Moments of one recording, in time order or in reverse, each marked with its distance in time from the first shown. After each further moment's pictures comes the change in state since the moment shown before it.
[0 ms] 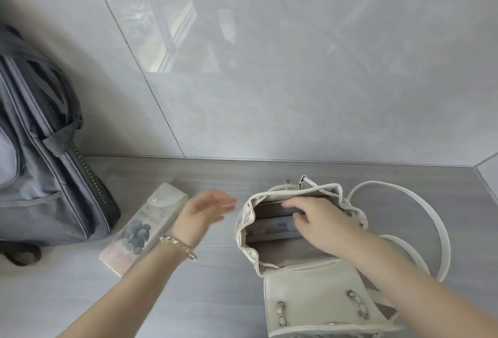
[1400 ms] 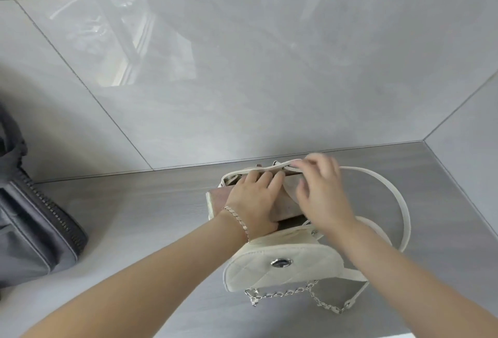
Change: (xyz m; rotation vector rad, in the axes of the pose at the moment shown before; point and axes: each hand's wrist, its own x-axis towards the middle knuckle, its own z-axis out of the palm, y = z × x) left_hand 0.021 0.055 0.117 1.387 -0.222 0.628; right_hand -0.013 0.040 -0.009 0.053 0.716 -0.032
